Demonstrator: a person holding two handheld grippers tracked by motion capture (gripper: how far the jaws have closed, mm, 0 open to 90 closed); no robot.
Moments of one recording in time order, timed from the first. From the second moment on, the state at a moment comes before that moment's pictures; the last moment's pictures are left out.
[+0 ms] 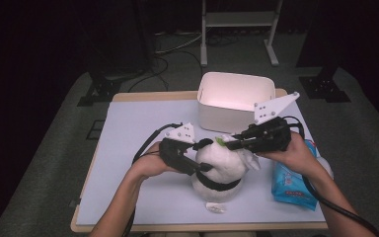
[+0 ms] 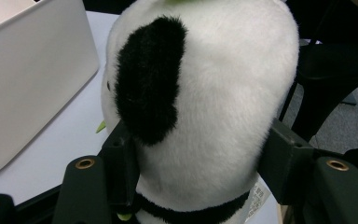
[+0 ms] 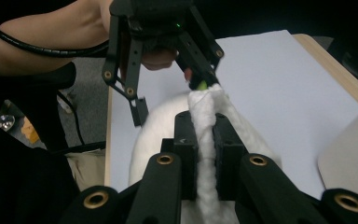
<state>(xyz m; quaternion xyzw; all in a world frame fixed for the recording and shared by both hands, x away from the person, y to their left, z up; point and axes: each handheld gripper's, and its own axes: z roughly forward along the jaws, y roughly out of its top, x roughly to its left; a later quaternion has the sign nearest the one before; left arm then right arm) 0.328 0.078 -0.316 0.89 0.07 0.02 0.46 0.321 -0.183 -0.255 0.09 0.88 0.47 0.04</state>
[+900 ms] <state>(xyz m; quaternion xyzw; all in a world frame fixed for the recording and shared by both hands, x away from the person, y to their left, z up) 0.327 0.076 -0.320 0.88 0.07 0.02 0.46 0.315 -0.185 -0.256 0.08 0.89 0.44 0.04</state>
